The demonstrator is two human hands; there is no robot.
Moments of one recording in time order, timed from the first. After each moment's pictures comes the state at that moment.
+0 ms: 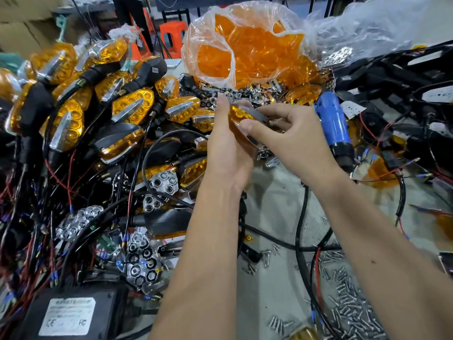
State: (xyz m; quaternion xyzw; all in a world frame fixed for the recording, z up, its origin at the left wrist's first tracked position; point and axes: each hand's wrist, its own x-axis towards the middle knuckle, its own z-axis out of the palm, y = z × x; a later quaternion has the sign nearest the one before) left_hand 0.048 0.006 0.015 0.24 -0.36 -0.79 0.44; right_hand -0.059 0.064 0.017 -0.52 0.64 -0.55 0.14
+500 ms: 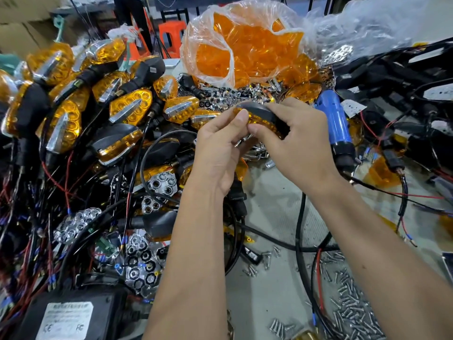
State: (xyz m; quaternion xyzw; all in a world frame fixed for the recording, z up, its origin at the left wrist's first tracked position) left_hand 0.064 -0.012 0.001 0.24 -0.47 -0.73 0.44; right_hand -0.061 0.066 0.007 -0.58 0.65 -0.49 -0.06
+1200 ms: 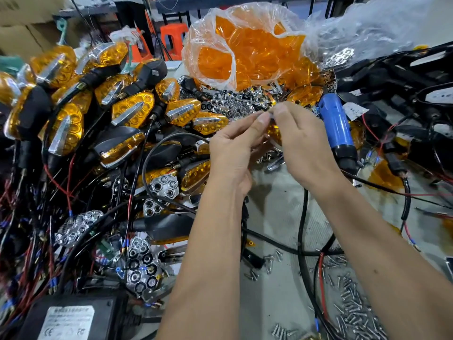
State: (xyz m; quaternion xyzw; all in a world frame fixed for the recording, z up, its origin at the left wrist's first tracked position) left_hand 0.044 0.004 0.002 0.29 -0.44 -0.72 0.45; right_hand -0.057 0.065 0.014 -0.50 0.68 -0.53 0.06
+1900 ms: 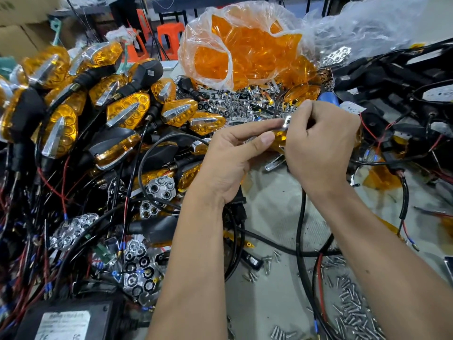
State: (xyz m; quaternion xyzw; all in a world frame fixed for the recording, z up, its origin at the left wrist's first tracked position) left_hand 0.065 0.000 -0.001 0.13 -0.56 -0.73 0.36; right_hand -0.057 0.071 0.015 -0.40 0.72 -0.54 -0.16
